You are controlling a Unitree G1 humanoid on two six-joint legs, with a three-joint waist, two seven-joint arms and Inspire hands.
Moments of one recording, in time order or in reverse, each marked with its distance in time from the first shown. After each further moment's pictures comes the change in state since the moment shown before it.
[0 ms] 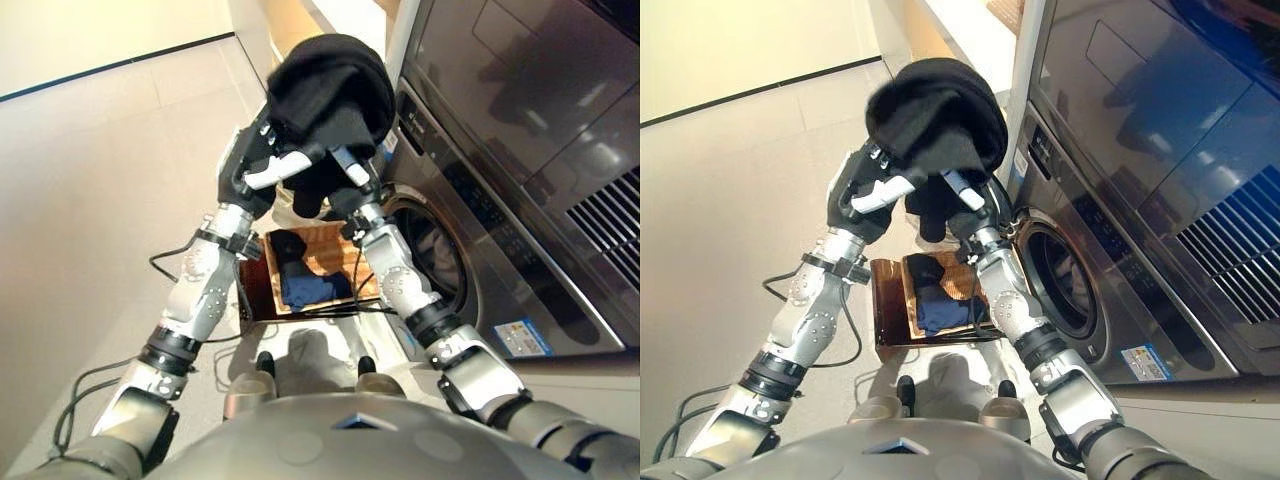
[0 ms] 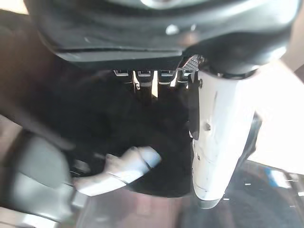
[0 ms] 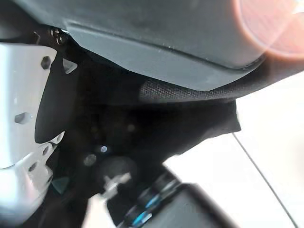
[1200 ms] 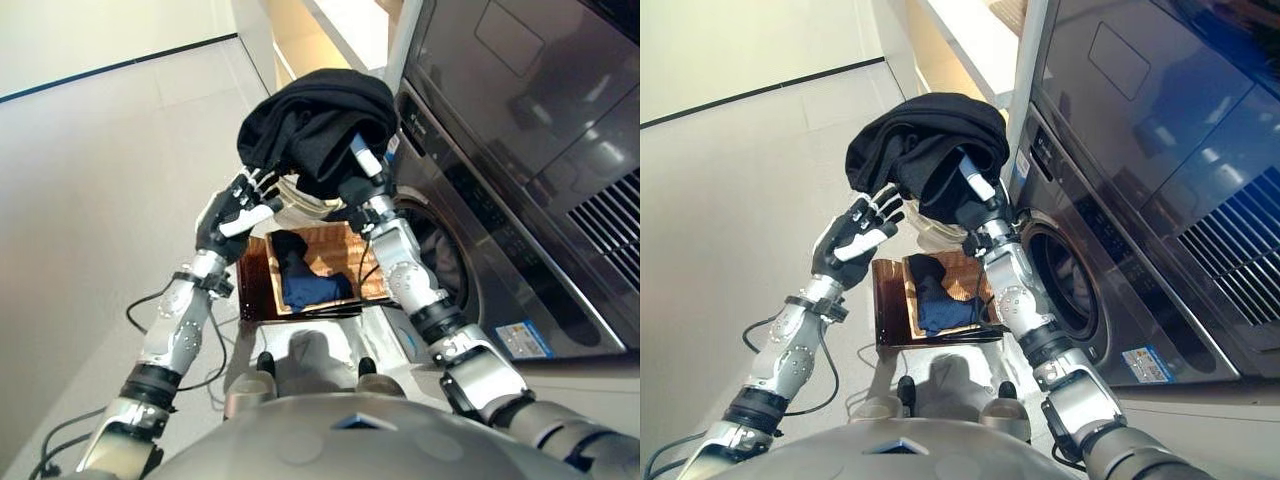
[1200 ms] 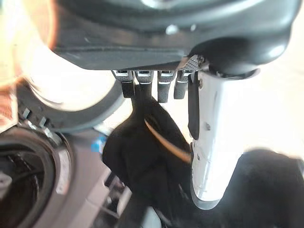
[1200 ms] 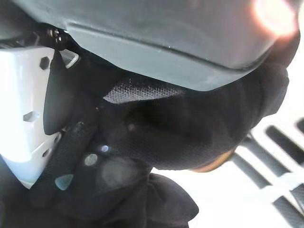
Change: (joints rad) left arm 0.204 0.005 0.124 0.198 -0.074 0.008 -0.137; right arm 0.000 -0.011 -0.073 -0.015 -0.002 -0.004 0.025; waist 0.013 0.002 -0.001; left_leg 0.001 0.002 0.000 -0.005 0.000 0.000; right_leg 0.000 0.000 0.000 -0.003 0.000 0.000
